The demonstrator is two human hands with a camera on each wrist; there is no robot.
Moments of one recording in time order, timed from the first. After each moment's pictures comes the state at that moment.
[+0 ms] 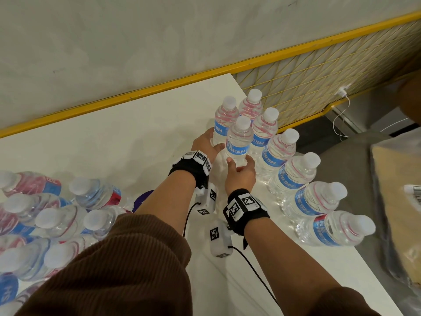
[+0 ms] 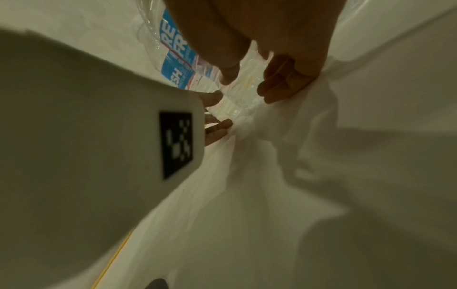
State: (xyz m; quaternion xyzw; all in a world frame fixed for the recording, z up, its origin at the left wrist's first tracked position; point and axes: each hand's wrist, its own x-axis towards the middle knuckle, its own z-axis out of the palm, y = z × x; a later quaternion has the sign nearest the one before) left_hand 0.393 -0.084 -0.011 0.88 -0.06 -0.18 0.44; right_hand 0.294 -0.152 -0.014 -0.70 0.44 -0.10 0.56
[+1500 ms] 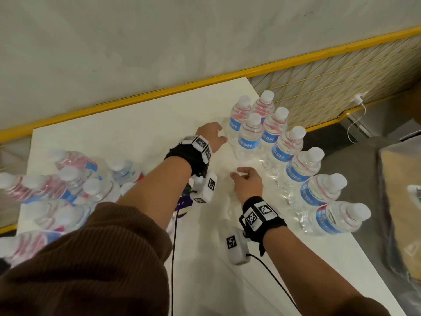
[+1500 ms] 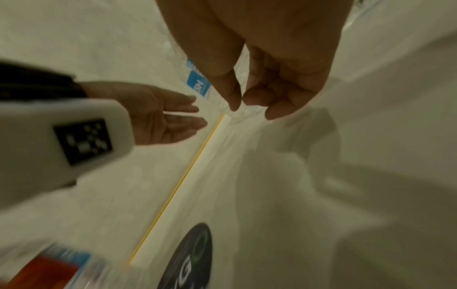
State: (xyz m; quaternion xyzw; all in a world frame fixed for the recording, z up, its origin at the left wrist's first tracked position) left_hand 0.371 -0.050 0.064 0.93 -0.08 -0.19 0.31; right_hand 0.248 -0.140 0.000 -0.71 0.38 0.00 0.60
